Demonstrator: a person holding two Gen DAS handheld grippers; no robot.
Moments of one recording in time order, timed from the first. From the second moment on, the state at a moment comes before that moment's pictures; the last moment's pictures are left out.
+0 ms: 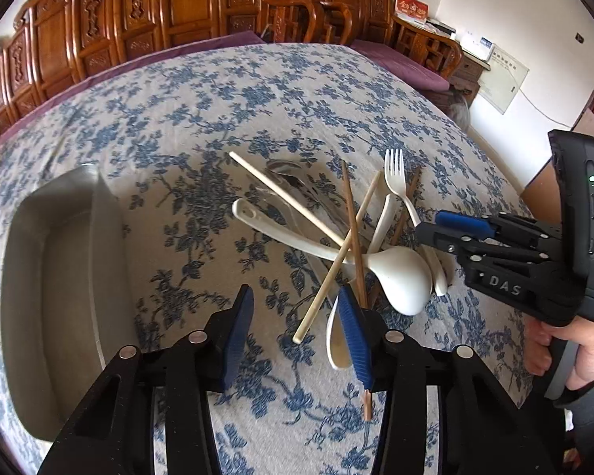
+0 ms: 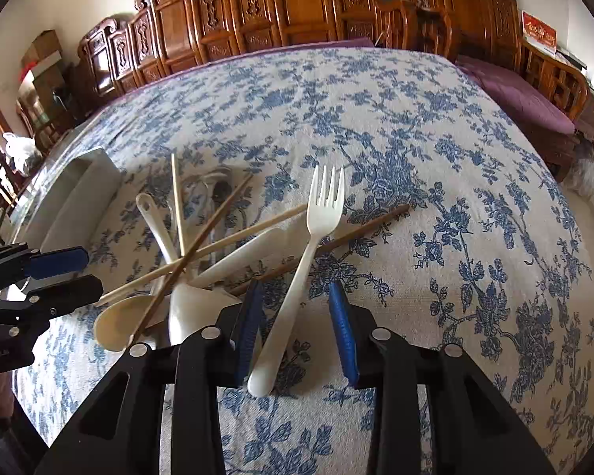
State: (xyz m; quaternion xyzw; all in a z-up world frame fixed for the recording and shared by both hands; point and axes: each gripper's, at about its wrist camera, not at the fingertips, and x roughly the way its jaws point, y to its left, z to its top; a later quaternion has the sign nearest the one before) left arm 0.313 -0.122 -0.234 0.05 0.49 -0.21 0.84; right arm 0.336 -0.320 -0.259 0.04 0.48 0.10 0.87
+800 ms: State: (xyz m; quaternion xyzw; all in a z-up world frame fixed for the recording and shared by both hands) left arm 0.338 -0.146 -0.246 0.05 0.52 -0.23 0.82; right arm 0.339 -0.335 -0.268 -0.02 0.50 0.07 0.86
